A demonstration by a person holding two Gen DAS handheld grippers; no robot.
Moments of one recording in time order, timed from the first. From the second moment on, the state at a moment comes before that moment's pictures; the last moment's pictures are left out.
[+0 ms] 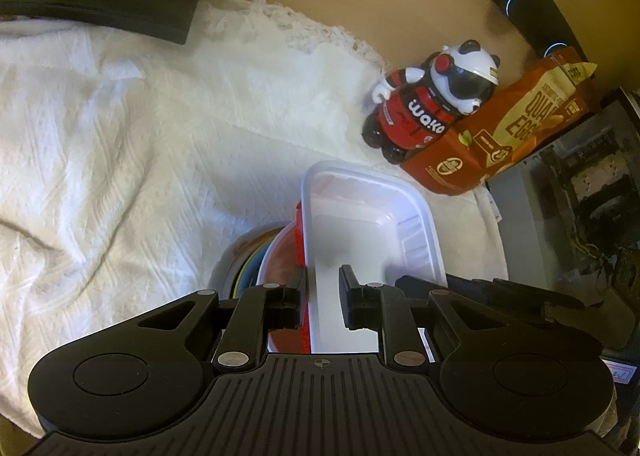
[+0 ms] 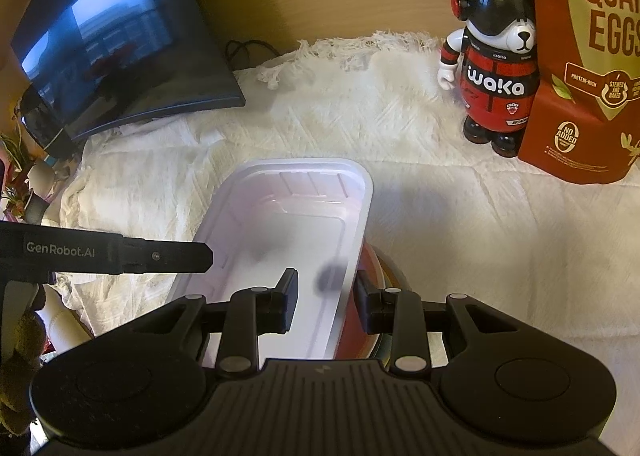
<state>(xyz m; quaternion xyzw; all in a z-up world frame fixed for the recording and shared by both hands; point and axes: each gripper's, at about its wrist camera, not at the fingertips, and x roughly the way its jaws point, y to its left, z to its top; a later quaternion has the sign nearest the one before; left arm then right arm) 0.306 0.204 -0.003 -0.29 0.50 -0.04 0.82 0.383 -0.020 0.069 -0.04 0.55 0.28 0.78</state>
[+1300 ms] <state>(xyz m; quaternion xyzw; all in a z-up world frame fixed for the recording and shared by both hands) 0.177 0.168 0.040 -0.23 0.35 0.05 0.91 0.274 -0.069 0.139 -0.05 0.39 0.27 0.88</state>
